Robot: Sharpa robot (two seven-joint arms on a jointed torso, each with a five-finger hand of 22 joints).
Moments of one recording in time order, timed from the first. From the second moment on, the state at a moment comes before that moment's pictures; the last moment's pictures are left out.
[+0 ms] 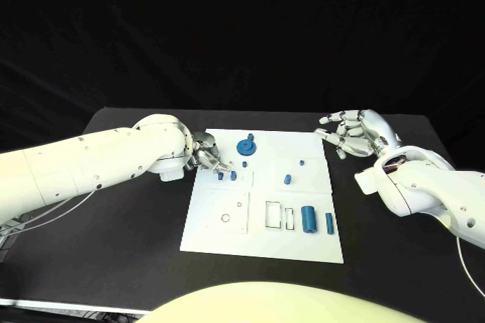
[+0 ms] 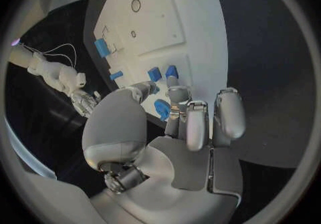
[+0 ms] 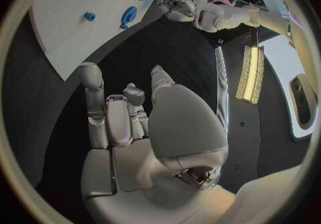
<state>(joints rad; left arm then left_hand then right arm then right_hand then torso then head) 1.17 -0.84 0.01 1.47 -1.15 0.17 -0.51 0.98 -0.22 0.47 0.29 0.31 0.95 0.03 0.69 0.91 1.25 -0.03 1.12 0.80 1.47 -0.08 1.54 1.31 0.08 1.35 0.03 1.39 1.25 1.16 -0.85 -0.08 1.52 -0.77 -0.61 0.17 1.36 -0.06 0.02 0.29 0.16 0.81 0.18 0.23 0.31 1.13 0.09 1.15 1.02 1.46 0.01 1.32 1.16 0.14 1.24 0.11 0.74 1.04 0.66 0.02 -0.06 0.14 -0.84</state>
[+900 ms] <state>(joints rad) 1.16 -0.78 -0.02 1.45 -1.18 -0.17 -0.07 1.44 -0.26 0.49 0.21 0.32 0.62 0.18 0.48 0.61 0.70 0.14 0.69 0.34 1.04 0.07 1.02 0.77 0.17 0.87 0.16 0.87 0.68 1.15 -0.85 -0.08 1.52 -0.77 -0.62 0.17 1.36 -0.06 0.02 0.29 0.16 0.80 0.18 0.23 0.31 1.04 0.09 1.07 0.92 1.46 0.01 1.30 1.13 0.15 1.24 0.12 0.69 1.01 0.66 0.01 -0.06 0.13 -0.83</state>
